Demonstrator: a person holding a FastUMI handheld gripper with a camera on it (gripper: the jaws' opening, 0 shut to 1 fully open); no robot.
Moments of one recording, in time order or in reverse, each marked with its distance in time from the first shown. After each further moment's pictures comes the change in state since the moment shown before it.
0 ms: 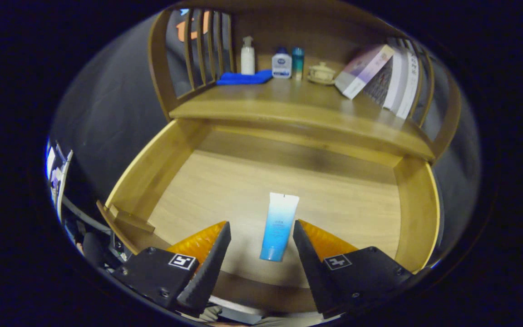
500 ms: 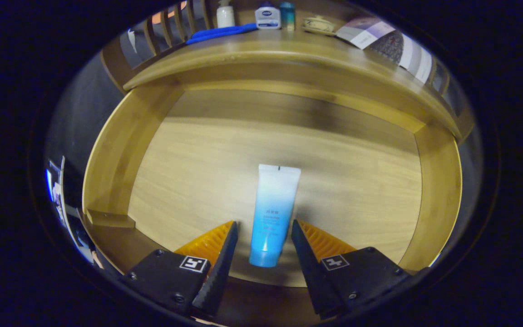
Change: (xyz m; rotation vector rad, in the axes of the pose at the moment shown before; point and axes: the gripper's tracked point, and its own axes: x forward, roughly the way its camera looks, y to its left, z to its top) arm 0.038 -0.010 -0.024 0.034 0.274 -0.020
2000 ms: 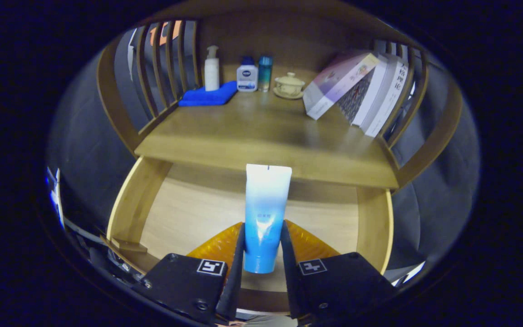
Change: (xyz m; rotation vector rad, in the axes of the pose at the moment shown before) arm -0.132 -0.039 0.092 0.044 -0.359 -0.114
